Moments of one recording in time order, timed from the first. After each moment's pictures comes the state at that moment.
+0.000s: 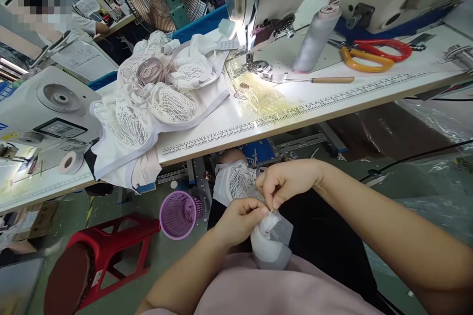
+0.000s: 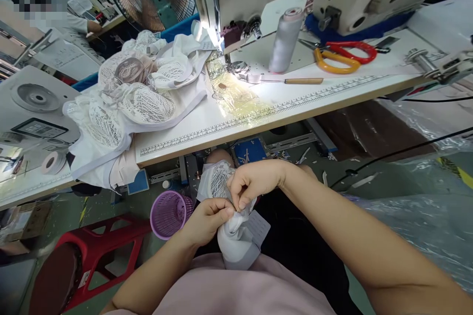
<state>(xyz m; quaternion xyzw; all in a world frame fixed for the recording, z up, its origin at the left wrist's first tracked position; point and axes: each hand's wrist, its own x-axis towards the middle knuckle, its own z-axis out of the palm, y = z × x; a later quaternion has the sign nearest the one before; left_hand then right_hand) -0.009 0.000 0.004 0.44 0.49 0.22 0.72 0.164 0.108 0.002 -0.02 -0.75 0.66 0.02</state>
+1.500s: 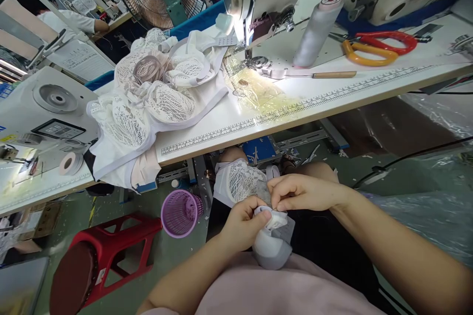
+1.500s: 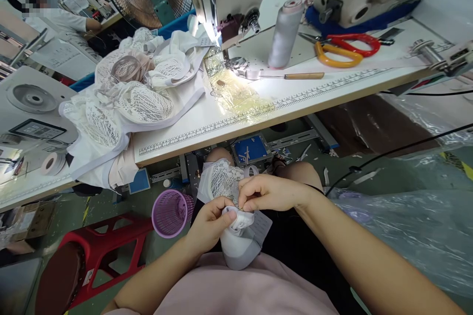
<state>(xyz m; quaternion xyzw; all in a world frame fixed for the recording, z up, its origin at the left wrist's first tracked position) 0.001 -0.009 0.005 0.40 0.50 0.28 0.72 0.186 0.064 -0.013 -0.17 -0.73 0.65 0.16</state>
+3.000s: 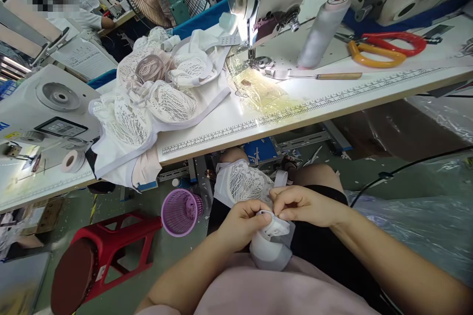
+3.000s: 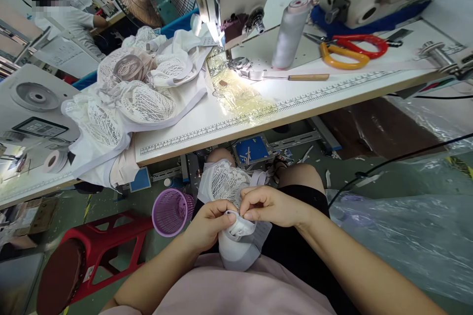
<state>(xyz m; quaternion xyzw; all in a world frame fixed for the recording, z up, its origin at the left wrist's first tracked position) -0.002 -0.006 0.001 0.31 0.45 0.29 0.79 0.181 0.037 -0.041 -0.18 -0.62 0.71 0.27</state>
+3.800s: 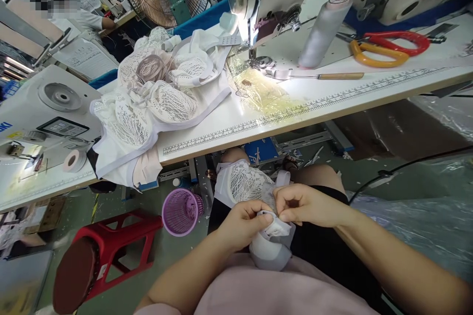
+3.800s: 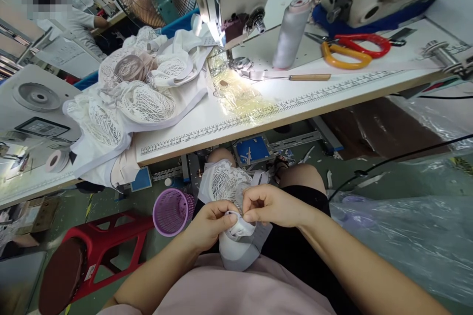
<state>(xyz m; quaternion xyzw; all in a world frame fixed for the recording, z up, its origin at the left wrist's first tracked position) -0.001 -0.005 0.004 0.32 0.46 0.27 0.78 0.183 0.035 -0.031 -0.26 -0.56 0.76 0.20</state>
